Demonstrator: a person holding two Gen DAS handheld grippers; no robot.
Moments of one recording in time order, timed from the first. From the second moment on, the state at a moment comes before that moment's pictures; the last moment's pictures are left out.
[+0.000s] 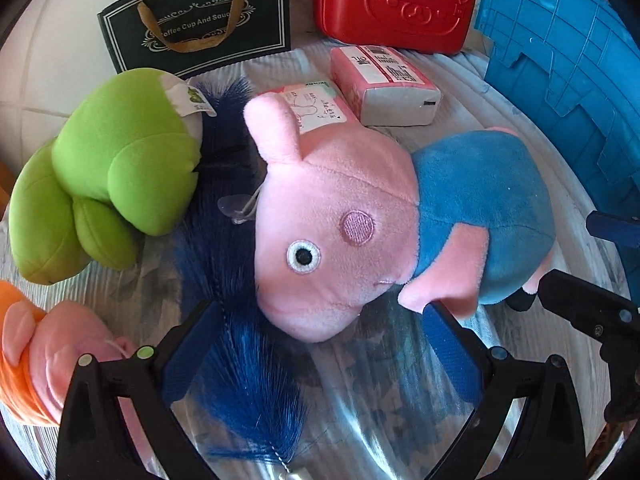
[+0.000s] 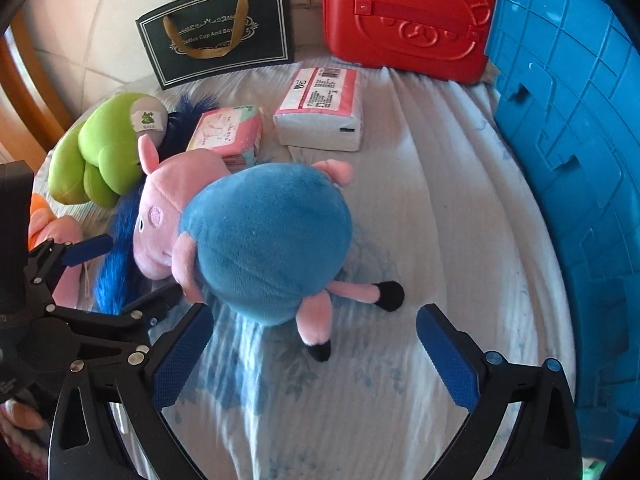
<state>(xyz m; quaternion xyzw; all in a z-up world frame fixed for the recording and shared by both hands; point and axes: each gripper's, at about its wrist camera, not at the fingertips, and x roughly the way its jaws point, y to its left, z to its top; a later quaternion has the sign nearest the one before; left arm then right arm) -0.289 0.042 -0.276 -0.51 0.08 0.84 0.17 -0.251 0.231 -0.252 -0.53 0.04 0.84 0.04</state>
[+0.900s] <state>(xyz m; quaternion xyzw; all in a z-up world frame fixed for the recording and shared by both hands) -0.356 0.082 -0.279 -0.50 0.08 0.83 0.22 -0.329 0.262 -0.273 -0.54 0.07 0.84 0.01</state>
